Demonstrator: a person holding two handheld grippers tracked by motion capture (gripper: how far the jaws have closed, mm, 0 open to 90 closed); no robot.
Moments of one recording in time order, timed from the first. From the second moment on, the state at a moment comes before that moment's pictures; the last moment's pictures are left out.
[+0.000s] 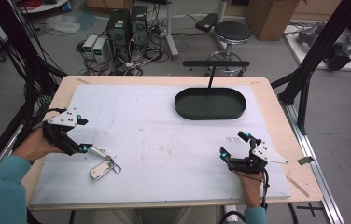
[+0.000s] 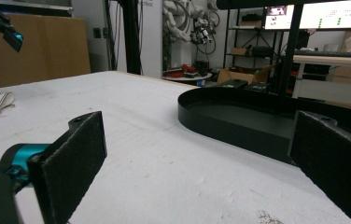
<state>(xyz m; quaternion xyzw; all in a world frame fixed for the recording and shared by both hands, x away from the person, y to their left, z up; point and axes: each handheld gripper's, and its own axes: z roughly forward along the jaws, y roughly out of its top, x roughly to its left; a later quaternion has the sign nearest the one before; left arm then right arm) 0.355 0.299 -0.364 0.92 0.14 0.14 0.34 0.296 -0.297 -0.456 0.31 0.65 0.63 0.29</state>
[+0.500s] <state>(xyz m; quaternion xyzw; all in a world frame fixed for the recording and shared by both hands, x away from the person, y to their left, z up) 0.365 0.292 -0.383 0.95 0.11 0.10 0.29 0.296 -0.297 -0.456 0.31 0.65 0.63 0.29</state>
